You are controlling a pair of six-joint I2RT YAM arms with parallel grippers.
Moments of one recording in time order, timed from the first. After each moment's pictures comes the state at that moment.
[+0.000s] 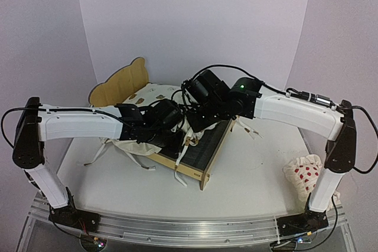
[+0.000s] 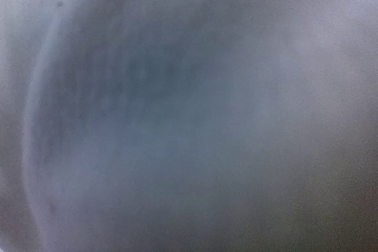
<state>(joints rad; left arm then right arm) -1.07 1.69 1.31 -0.53 -0.26 -0.53 1.05 1.83 1.75 -0.81 0.41 0.29</state>
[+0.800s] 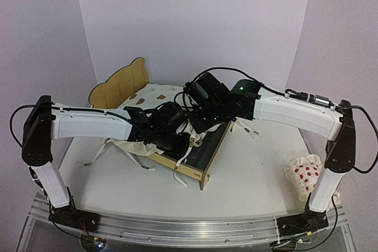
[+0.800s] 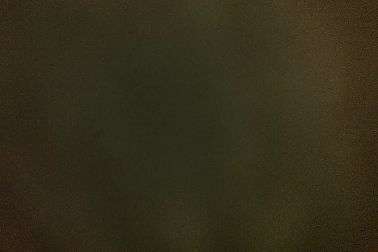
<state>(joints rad) -1.05 1.77 1.31 -0.44 -0.07 -0.60 1.05 1.83 1.72 -0.81 0.45 0.27</state>
